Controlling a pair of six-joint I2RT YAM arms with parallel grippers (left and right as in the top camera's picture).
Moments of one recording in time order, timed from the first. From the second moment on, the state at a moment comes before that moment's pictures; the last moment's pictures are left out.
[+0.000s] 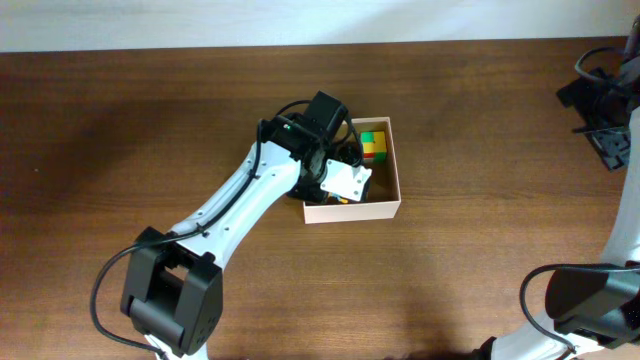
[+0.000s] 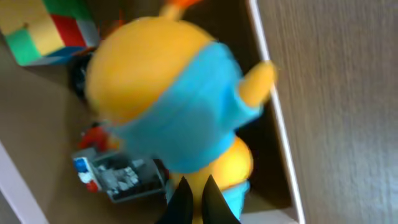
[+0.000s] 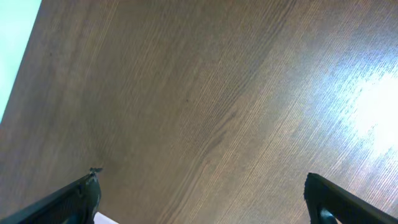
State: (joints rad) left arm -0.56 1.91 1.60 -1.00 0.06 1.30; right arm -0.35 1.83 2.06 -1.44 0.12 0.76
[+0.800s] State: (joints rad) left arm -0.55 1.91 1.68 -0.83 0.02 1.12; right arm -0.35 1.83 2.06 -1.44 0.12 0.76
